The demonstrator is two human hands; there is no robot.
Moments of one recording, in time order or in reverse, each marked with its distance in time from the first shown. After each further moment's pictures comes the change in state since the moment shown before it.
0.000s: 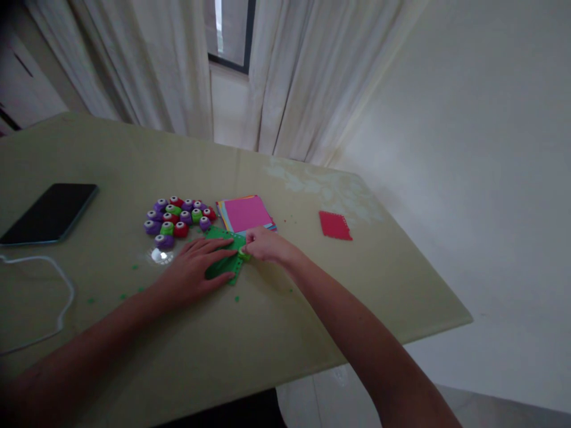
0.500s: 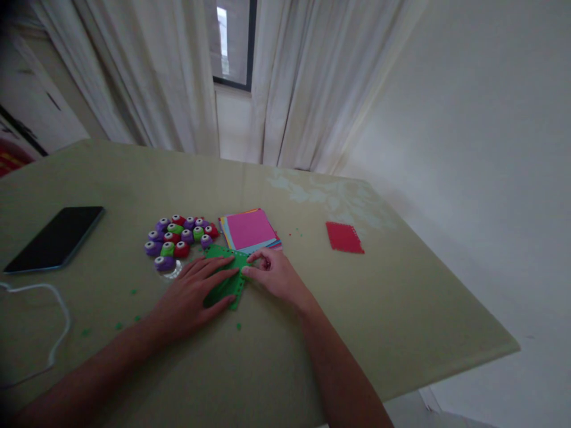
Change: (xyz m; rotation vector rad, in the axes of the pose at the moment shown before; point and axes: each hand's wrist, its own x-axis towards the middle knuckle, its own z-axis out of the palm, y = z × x) left_hand -0.005 -0.001 0.003 0.095 0.015 0.039; right_hand -0.032 0.028 0.026 0.427 0.250 -0.178
